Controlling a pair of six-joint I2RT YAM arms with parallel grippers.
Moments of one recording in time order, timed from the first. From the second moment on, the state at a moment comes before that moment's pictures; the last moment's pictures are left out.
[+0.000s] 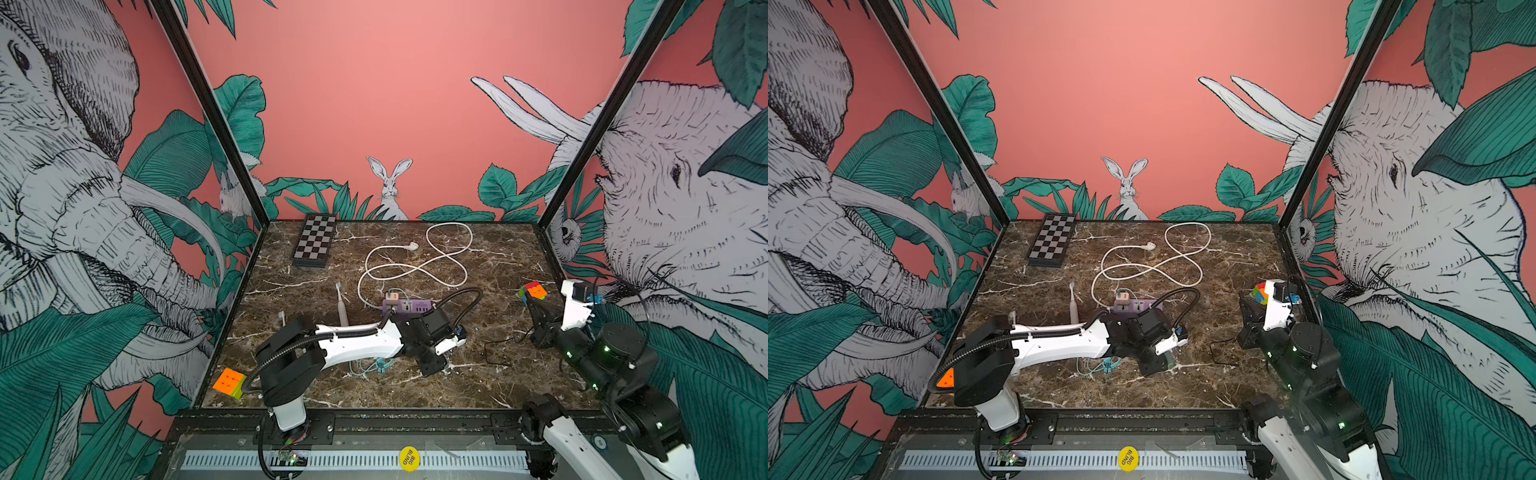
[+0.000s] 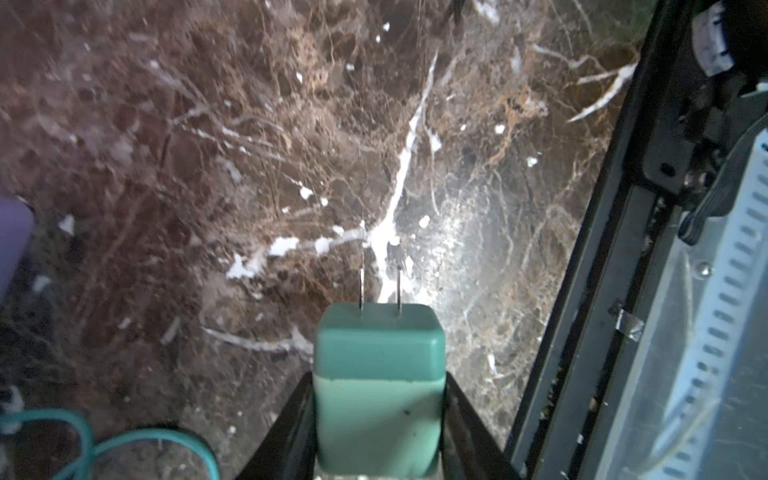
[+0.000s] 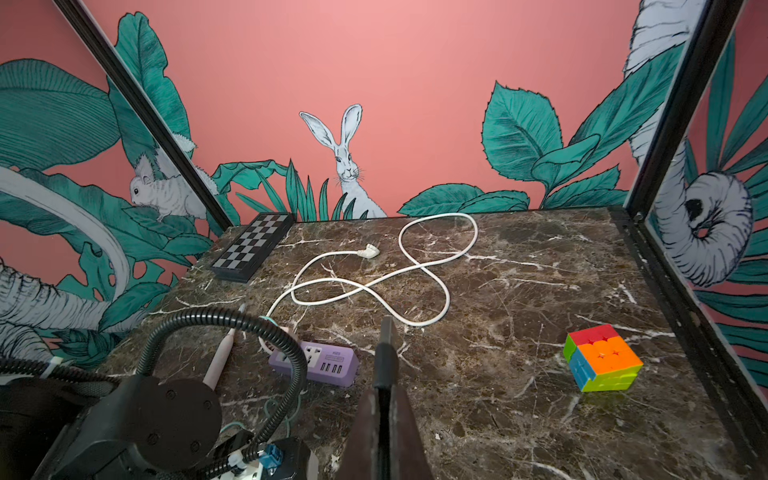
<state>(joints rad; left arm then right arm) -1.18 1.72 1.12 -0.53 0.18 -0.05 0.38 0.40 0.91 -0.75 0.02 0.25</state>
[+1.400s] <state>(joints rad) -1.20 1.98 1.41 -0.86 -0.01 -0.26 0.38 0.37 0.88 -0.77 -0.02 0.24</state>
